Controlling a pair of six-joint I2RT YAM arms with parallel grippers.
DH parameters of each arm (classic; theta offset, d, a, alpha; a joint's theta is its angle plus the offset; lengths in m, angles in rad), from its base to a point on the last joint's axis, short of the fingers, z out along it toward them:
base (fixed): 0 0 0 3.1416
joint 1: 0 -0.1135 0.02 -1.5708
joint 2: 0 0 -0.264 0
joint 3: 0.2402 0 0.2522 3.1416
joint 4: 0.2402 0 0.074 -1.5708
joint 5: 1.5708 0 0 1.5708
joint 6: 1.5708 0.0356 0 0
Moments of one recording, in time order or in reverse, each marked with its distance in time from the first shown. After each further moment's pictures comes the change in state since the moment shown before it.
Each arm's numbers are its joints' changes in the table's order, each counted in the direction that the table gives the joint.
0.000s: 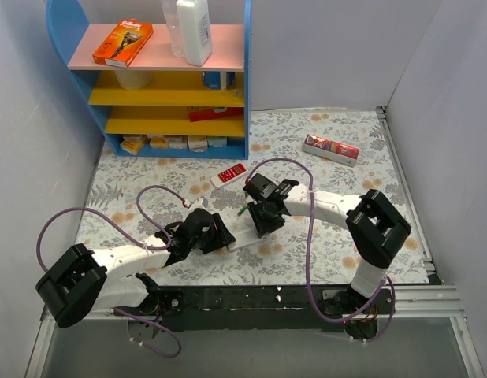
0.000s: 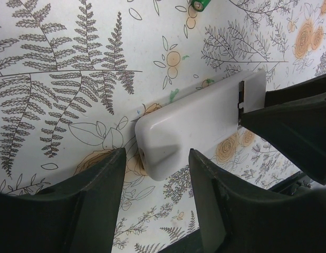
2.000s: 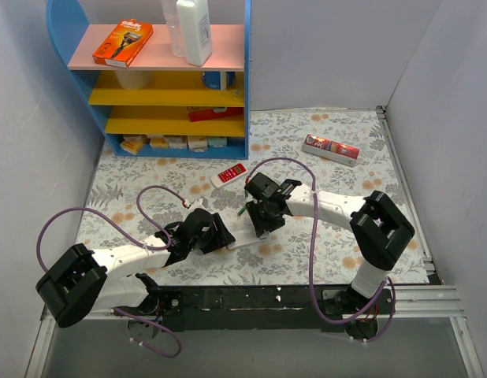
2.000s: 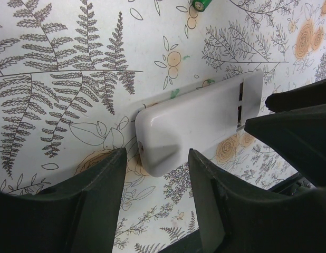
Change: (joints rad) left arm -0.001 -0.001 0.000 0.001 0.000 -0.001; right arm 0.000 0.021 -0.007 -0.013 -0.022 0.008
